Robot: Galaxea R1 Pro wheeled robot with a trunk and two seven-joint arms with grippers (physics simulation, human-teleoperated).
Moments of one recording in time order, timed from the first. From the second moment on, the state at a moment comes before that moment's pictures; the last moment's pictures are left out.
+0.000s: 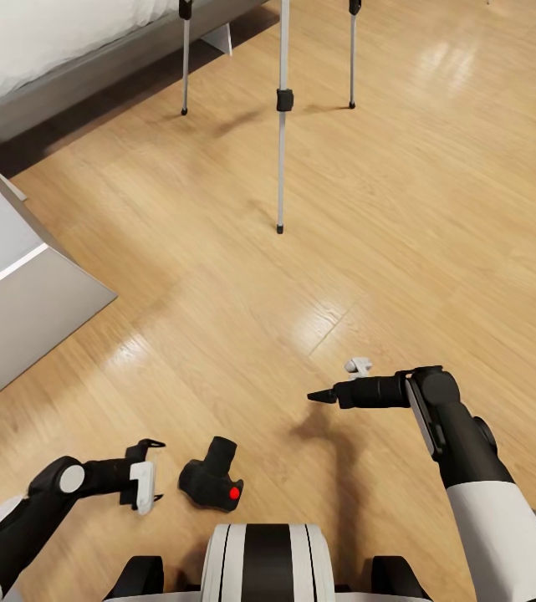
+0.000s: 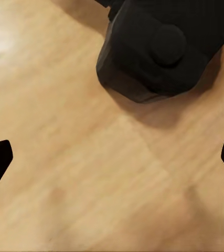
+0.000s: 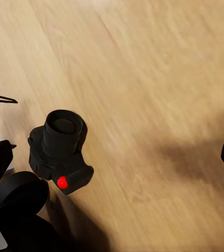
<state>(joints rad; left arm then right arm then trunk) -0.48 0.37 -0.21 -1.01 -0.69 -0.24 -0.84 -0.73 -0.09 -0.02 -1.23 0.17 1.04 1.02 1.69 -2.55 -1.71</state>
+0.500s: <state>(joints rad) -0.56 0.28 -0.21 -0.96 -0.77 -0.21 -0.92 -0.73 -0.09 -0.02 -1.23 0.17 1.04 1.02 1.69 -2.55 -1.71</state>
